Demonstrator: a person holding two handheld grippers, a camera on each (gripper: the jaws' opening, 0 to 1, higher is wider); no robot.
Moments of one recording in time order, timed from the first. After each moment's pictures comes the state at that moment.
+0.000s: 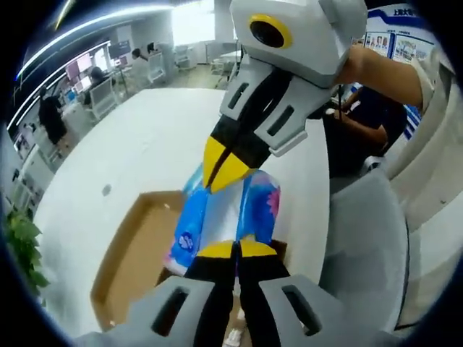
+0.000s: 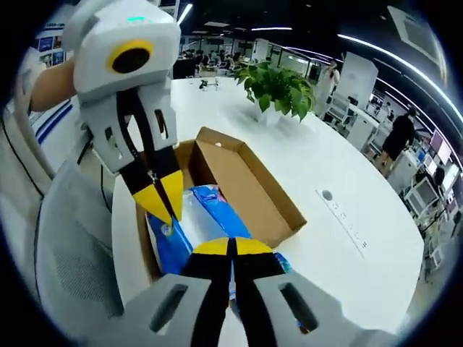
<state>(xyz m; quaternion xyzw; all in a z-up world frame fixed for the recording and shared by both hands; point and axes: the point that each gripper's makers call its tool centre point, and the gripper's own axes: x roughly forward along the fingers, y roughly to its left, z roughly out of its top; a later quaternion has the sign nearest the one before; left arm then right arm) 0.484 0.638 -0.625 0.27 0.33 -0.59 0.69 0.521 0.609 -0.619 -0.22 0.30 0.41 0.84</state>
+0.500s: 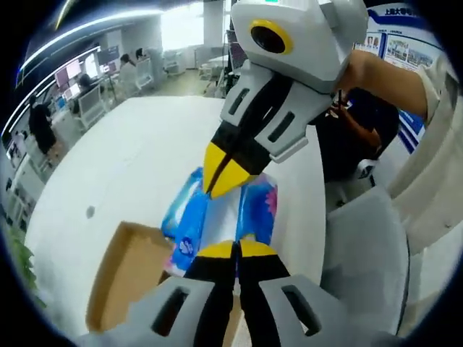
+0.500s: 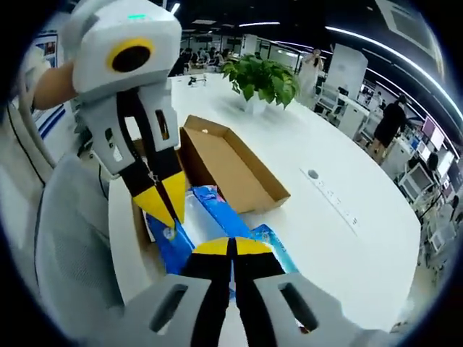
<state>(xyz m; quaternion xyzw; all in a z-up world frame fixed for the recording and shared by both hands) 0.476 0.577 -0.632 0.26 0.32 -0.62 0.67 0.510 0.550 -0.628 -0.20 0.31 0.38 0.85</state>
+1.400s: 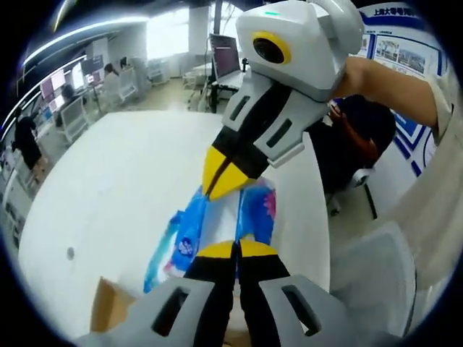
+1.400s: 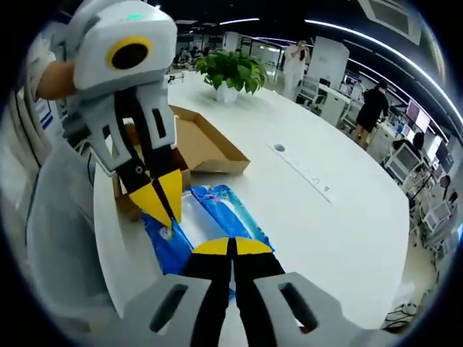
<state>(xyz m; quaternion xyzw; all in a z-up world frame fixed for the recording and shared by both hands) 0.476 0.475 -0.642 0.25 0.31 -0.66 0.64 0.508 0.445 -0.640 -0.19 0.32 0.34 0.86</state>
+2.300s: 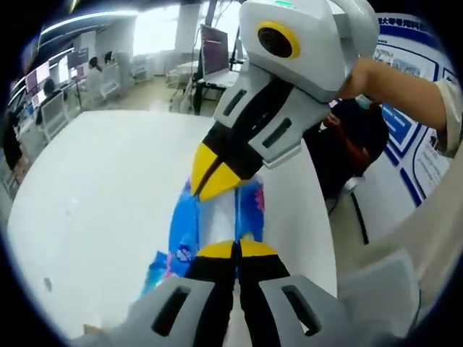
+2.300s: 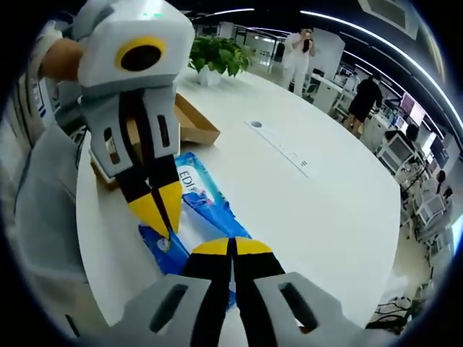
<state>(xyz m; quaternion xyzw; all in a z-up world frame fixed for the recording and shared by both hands) 0.484 0.392 -0.672 0.22 0.33 -0.70 0.60 0.526 0.365 -0.666 -0.21 0.35 0.31 0.86</state>
